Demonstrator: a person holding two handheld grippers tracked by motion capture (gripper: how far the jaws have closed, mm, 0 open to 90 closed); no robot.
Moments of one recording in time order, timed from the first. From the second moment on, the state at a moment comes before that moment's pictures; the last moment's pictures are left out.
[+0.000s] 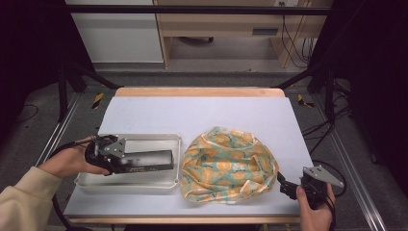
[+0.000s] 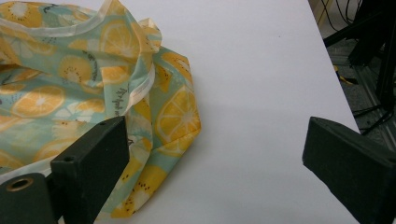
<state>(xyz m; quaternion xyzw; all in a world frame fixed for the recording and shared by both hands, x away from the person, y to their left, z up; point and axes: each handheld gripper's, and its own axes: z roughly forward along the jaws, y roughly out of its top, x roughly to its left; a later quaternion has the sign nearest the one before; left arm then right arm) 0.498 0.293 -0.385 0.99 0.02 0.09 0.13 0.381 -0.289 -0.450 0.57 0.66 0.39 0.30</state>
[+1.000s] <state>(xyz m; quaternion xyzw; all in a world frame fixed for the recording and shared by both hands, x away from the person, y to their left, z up) 0.496 0.287 -0.402 0.99 0.00 0.08 0.13 0.385 -0.293 -0.458 0.57 0.67 0.36 0.29</state>
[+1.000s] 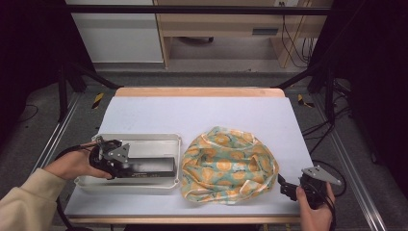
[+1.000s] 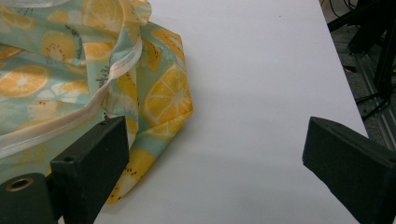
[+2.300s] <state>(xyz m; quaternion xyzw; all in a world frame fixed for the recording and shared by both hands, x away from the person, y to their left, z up) 0.511 0.288 -0.421 0.99 -0.01 0.03 0.14 0.386 -0.290 -0.460 0.57 0.68 0.36 0.28</state>
